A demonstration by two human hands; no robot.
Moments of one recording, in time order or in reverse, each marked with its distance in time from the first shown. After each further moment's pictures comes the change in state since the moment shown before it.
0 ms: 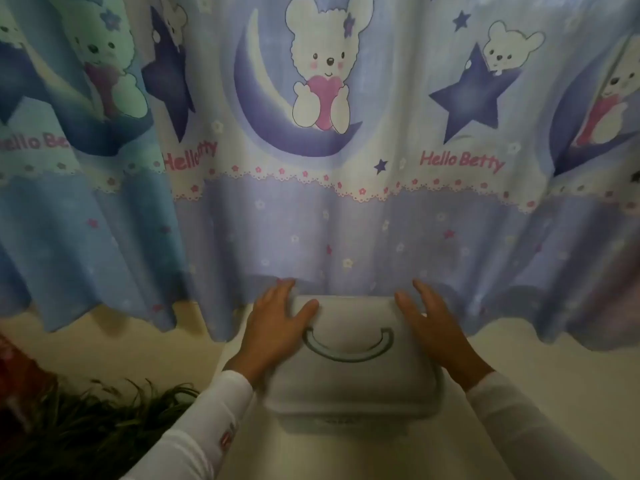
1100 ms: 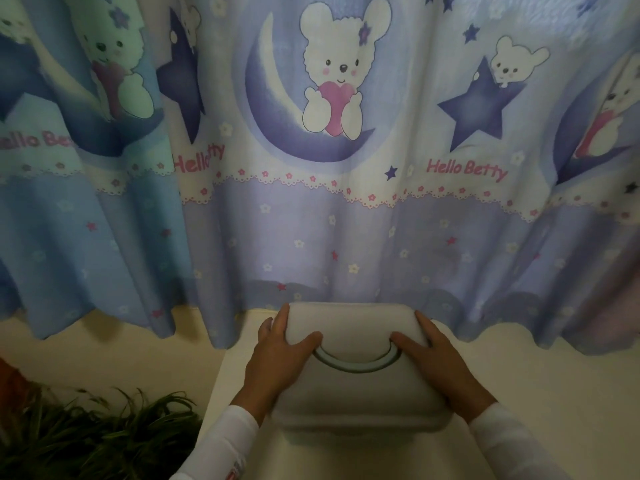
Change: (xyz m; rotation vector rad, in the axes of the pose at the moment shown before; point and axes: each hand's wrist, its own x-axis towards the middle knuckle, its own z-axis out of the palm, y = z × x) left_hand -0.021 -0.031 0.011 -0.184 -0.096 -0.218; right_hand -0.028 0.011 0.017 0.005 -0.069 0.212
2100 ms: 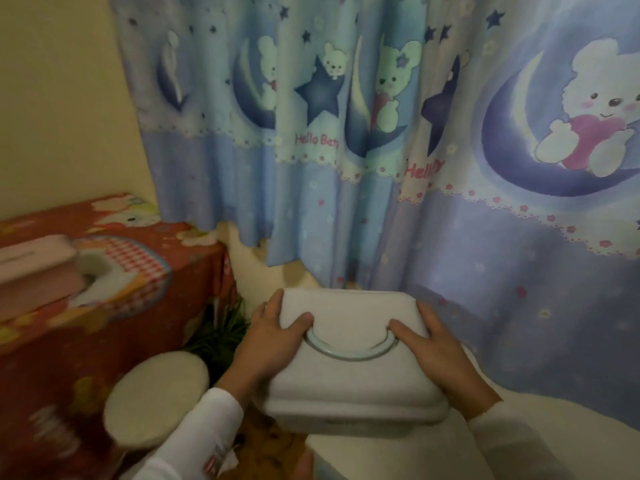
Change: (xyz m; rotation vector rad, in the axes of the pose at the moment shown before) left_hand -0.141 -0.089 -0.185 -0.047 0.546 -0.264; right_hand -0.061 -0.135 0.160 0.018 -0.443 -0.362
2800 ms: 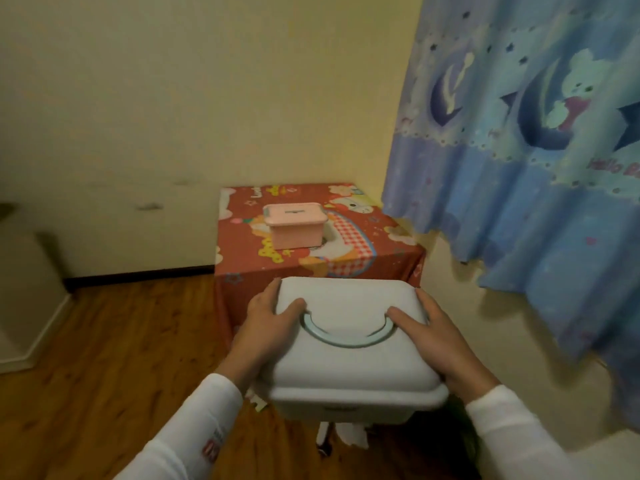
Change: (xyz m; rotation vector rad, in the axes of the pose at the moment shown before) left_hand -0.191 -0.130 -0.256 -0.160 0.618 -0.342; right_hand -0.103 -0.153 0.255 0.015 -0.592 -0.358
